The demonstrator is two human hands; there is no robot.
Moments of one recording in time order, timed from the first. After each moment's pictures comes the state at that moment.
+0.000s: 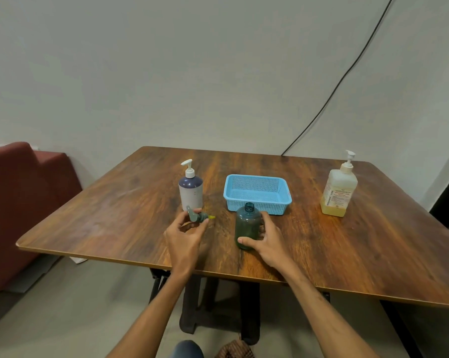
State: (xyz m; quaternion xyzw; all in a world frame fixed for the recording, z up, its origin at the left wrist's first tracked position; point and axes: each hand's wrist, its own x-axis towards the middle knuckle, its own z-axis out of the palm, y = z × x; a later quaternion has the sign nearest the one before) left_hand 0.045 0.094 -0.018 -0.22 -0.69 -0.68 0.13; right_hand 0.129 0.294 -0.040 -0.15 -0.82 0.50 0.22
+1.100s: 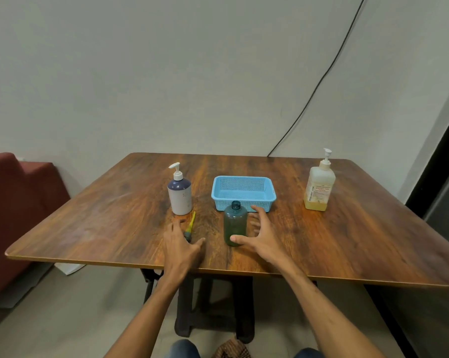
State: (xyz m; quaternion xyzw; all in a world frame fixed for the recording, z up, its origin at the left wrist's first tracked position) left_hand 0.035 0.095 -0.046 -0.20 -0.87 -0.45 0.06; right_hand 0.157 0.291 -0.021 -0.18 -0.81 0.51 0.22
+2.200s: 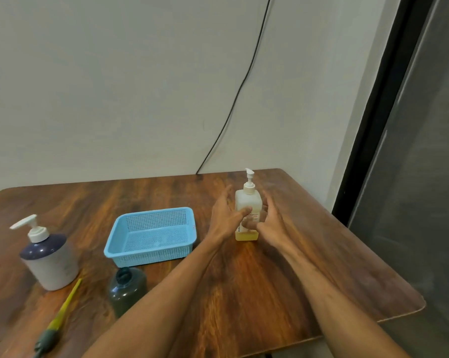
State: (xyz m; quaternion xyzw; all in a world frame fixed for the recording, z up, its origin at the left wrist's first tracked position) left_hand 0.070 0.451 0.036 -0.41 -0.70 -0.57 -0.13; right_hand 0.184 0.536 0.021 -0.31 -0.74 0.51 0.32
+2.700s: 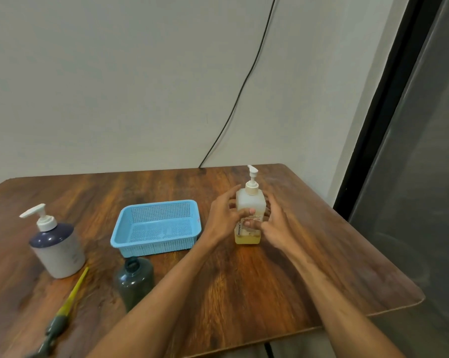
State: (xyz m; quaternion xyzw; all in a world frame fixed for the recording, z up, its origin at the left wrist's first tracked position) left_hand 0.066 0.428 0.037 -0.49 -0.65 -0.57 -0.13; right_hand 0.192 0.521 0.026 -0.25 -0.74 0.53 0.34
